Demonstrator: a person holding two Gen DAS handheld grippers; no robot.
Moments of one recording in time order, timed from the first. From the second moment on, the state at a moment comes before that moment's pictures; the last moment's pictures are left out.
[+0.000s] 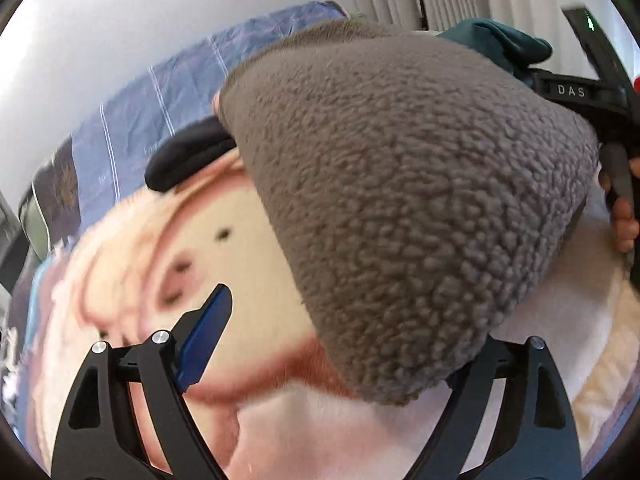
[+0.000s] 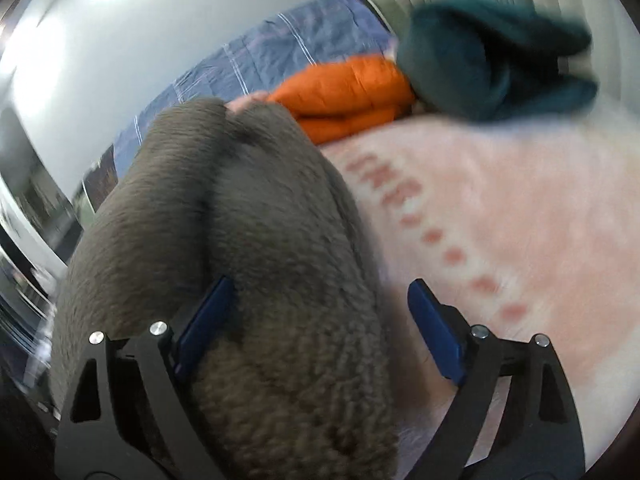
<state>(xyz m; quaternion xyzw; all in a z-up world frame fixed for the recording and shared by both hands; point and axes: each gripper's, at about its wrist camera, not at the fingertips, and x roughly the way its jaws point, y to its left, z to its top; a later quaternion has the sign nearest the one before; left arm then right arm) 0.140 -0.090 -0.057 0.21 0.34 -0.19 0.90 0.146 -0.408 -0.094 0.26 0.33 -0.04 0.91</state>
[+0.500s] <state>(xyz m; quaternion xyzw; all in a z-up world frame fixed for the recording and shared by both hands) 0.105 -0.073 0.055 0.14 0.26 -0.33 0.90 0.142 -0.414 -0.092 0.25 0.33 -0.06 0.91</state>
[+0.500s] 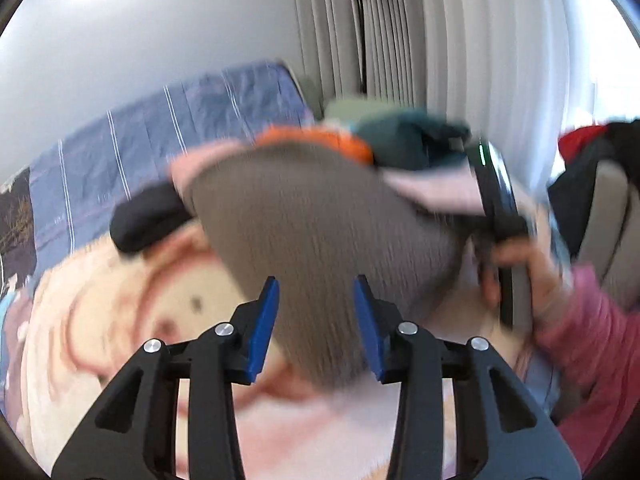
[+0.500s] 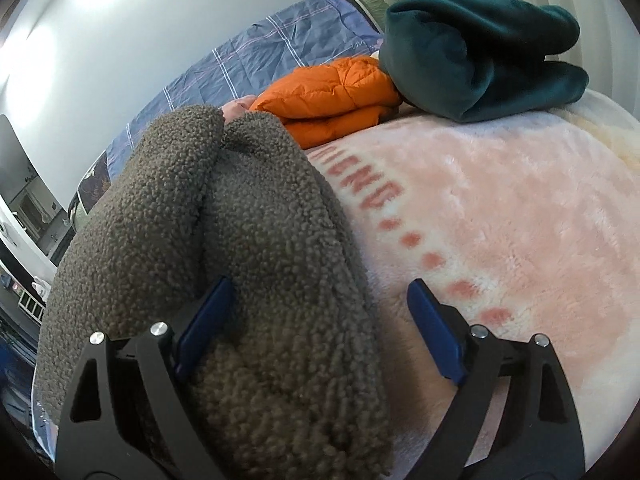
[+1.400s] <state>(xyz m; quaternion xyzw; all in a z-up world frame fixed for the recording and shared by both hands) 0.227 -0.165 0.034 0.18 0.28 -0.29 0.90 0.133 -0.407 -0.080 0.21 0.31 -0.09 0.92</state>
